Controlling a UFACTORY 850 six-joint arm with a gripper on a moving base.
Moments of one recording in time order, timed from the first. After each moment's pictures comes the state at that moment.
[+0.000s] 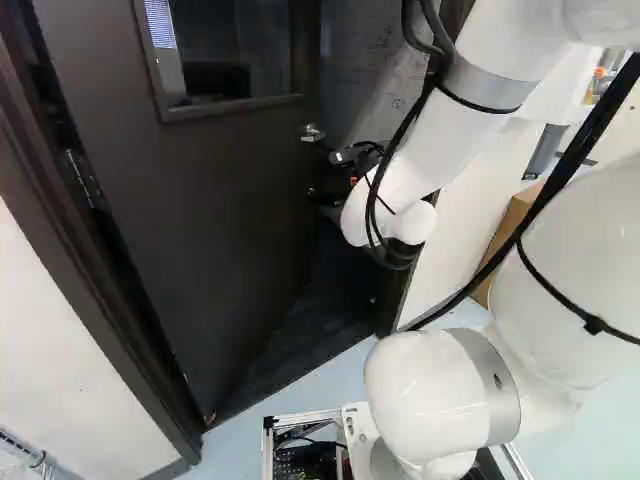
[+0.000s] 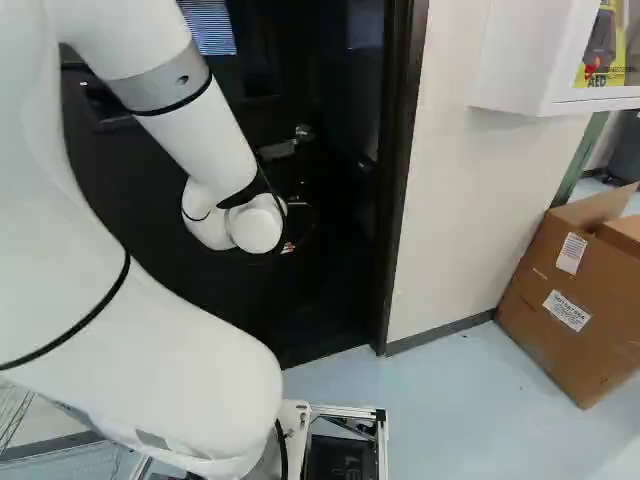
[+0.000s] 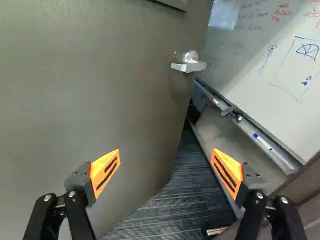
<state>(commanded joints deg) -2.2 8.7 -18.6 -18.8 50.4 3.1</state>
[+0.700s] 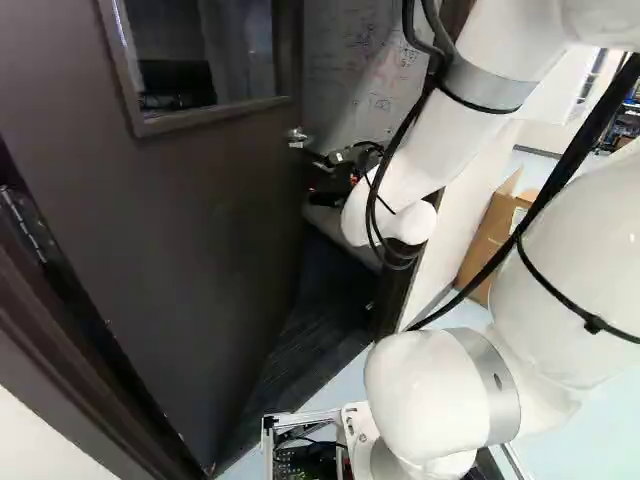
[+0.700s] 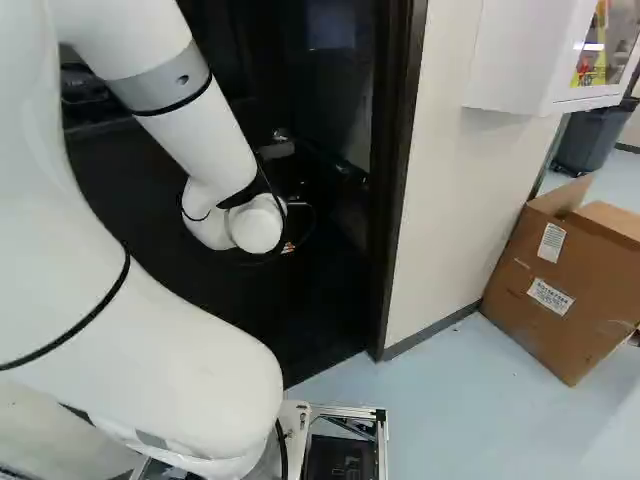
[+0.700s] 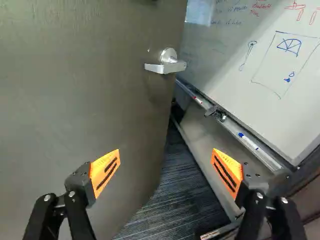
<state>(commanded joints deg) -2.2 8.7 -18.6 -18.8 50.4 3.1</state>
